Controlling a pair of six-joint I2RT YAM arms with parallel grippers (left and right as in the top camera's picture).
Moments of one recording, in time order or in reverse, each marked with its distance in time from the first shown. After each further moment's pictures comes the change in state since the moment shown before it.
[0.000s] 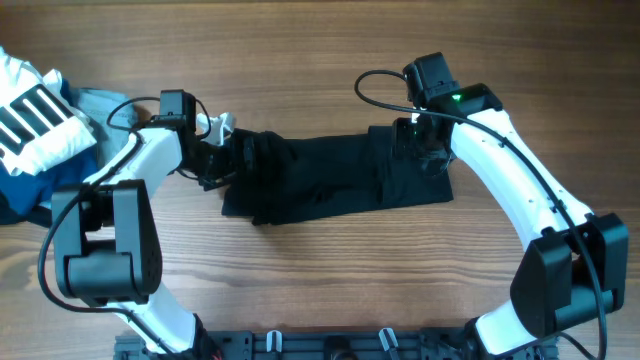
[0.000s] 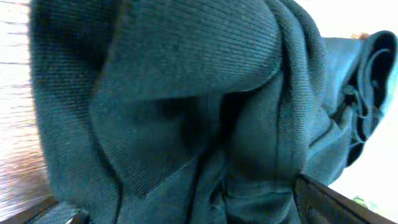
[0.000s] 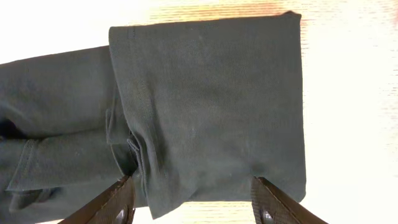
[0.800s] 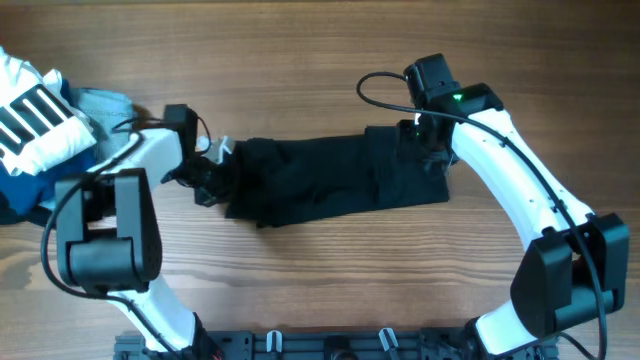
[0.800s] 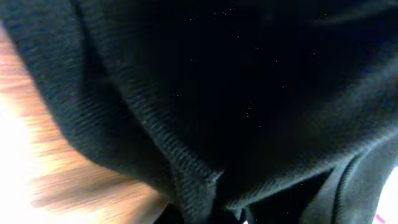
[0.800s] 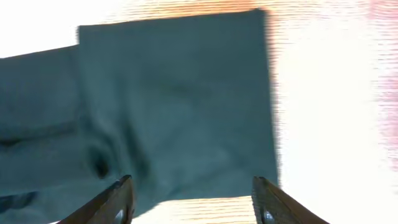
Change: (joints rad) left arm 0.029 0.052 -0.002 -0.177 -0.058 0.002; right arm -0.012 0.000 0.000 -0.025 0.045 0.002
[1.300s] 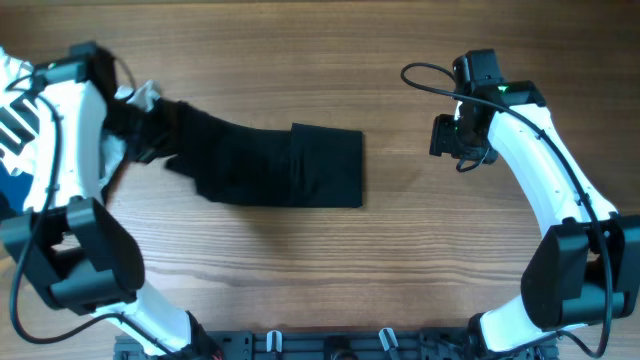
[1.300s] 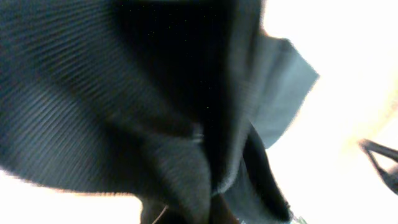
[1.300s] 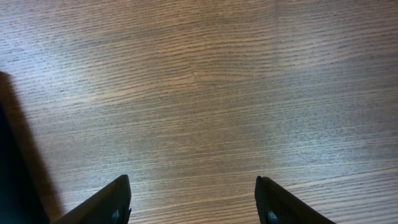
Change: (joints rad) left arm 0.164 -0.063 0.551 -0.546 -0.039 -0.040; right arm -0.179 0.000 -0.018 -0.004 0.010 -0.076
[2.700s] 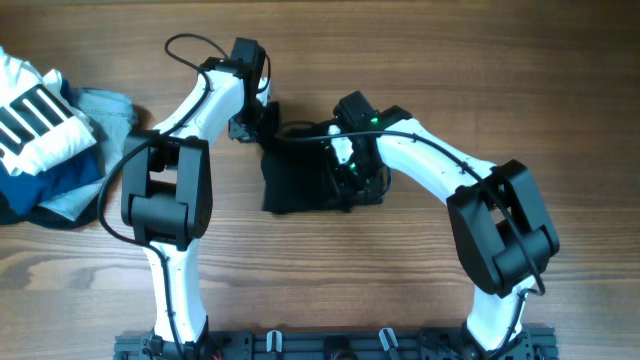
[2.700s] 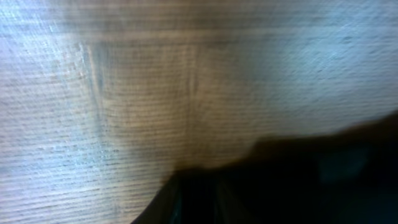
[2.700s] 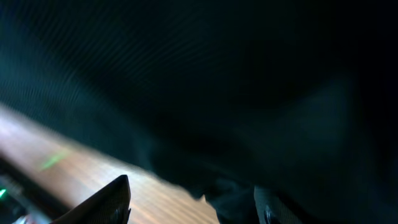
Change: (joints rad) left arm -0.435 0.353 0.025 0.458 -0.344 -0.066; right arm 0.406 0.267 -0.002 0.136 -0.472 -0.054
